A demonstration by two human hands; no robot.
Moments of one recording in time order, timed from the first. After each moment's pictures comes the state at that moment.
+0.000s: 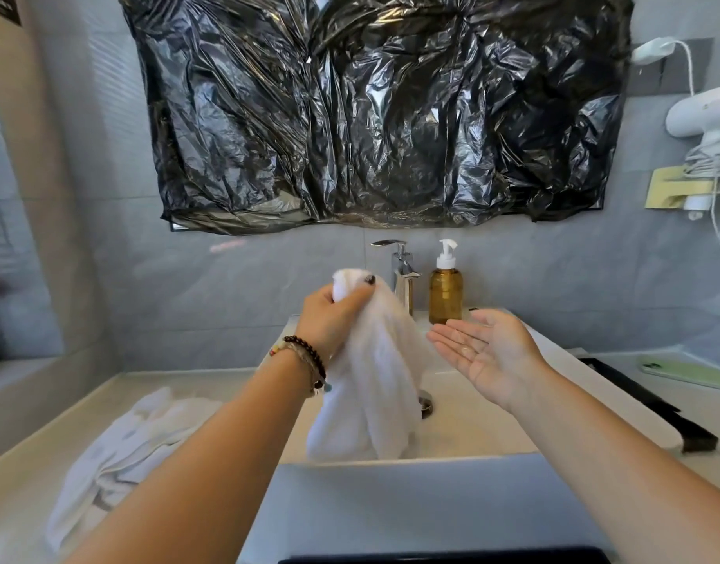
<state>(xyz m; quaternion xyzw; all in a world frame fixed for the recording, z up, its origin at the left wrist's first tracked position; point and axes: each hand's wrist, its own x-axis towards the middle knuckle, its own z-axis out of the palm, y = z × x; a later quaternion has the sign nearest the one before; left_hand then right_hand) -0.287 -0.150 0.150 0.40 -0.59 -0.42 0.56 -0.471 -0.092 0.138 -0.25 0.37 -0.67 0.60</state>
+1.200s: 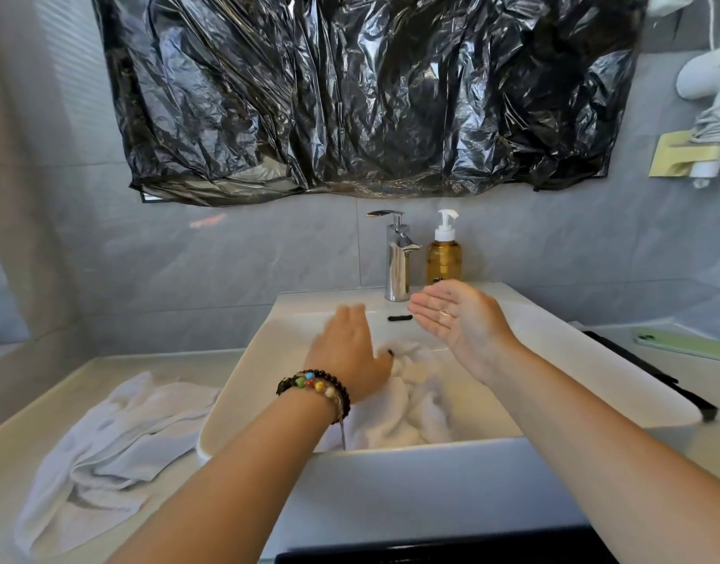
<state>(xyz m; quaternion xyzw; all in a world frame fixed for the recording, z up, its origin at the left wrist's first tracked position) -0.295 -0.154 0.094 0.55 -0.80 -0.01 0.23 -0.450 -0.130 0.122 -0.35 0.42 -0.68 0.49</state>
